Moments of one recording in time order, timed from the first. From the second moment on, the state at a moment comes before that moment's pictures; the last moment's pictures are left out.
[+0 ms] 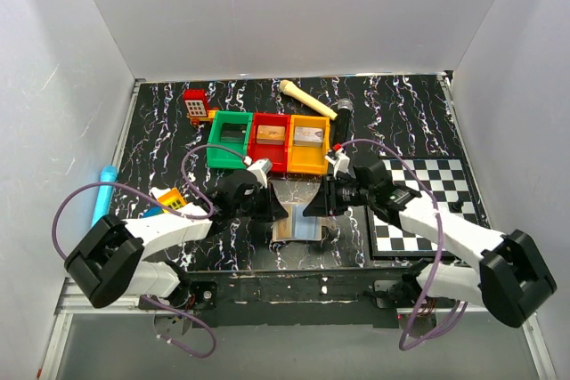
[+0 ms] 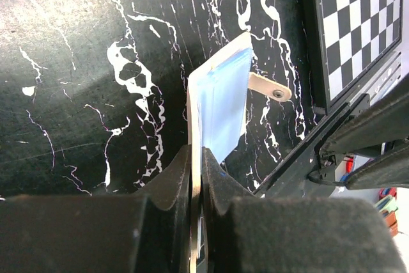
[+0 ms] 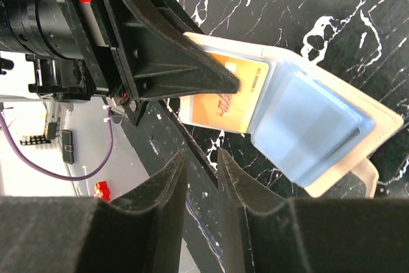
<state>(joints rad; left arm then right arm) -0.76 1.29 0.54 0.12 0.23 -0.72 0.67 1.14 0.61 -0.07 -0.60 0.63</state>
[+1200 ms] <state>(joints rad) -0.64 1.45 0.51 0.20 0.36 -0.68 0.60 1.57 0.49 0.29 -0.72 0.72</state>
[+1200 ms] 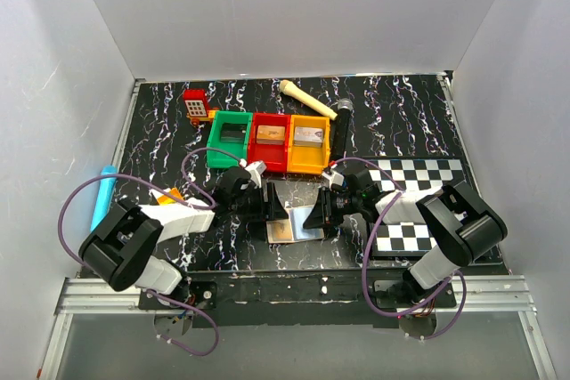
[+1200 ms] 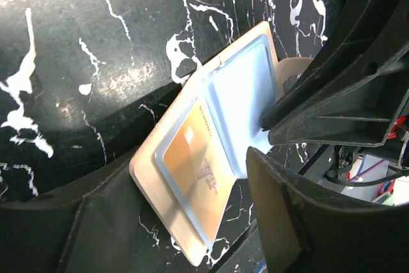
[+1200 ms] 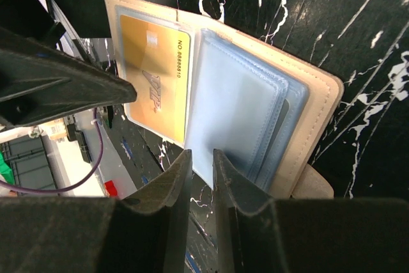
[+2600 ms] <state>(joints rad) -0.67 1.25 0.32 0.26 0.26 -0.91 0.72 1.48 0.69 -0.06 -0.50 0.61</state>
